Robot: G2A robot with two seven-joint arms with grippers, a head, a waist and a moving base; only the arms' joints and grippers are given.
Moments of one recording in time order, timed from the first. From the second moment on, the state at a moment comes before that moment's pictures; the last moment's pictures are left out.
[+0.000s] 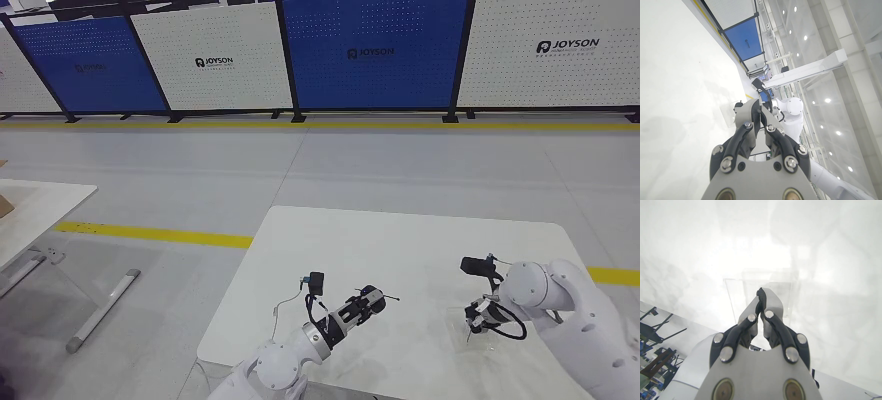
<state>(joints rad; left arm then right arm) 1.54 -1.21 -1.08 -1.69 -0.13 -0.23 -0.22 -0.79 -1.00 0.80 -1.36 -0.52 0.34 1.39</state>
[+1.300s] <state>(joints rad) 1.54 -1.21 -1.08 -1.69 -0.13 -0.23 -0.22 -1.13 -1.00 1.19 -1.65 -0.53 0.32 1.21</state>
